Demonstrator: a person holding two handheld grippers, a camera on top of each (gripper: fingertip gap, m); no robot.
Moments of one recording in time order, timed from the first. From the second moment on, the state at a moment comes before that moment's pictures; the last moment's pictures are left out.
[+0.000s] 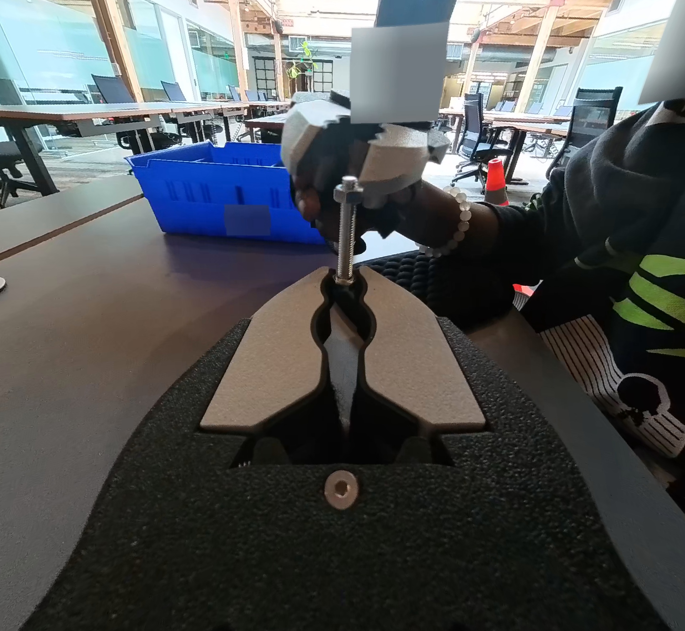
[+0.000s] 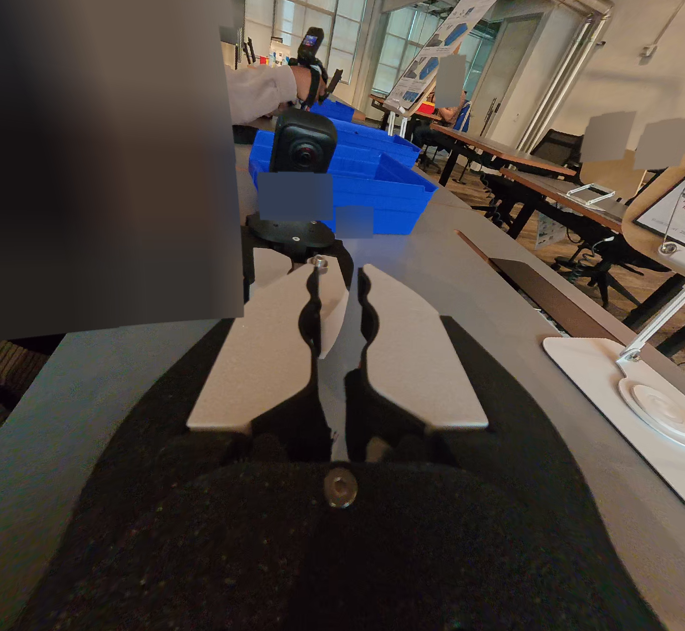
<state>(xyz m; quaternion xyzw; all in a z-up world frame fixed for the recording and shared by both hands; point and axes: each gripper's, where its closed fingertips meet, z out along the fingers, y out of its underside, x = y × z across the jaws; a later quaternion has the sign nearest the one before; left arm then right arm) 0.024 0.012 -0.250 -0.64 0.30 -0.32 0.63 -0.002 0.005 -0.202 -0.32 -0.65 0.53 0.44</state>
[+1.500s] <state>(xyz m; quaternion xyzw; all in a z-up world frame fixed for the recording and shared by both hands) 0.023 0.016 -0.253 -0.65 0.29 -0.31 0.63 0.003 0.000 -0.216 -0.39 -0.92 0.02 0.02</state>
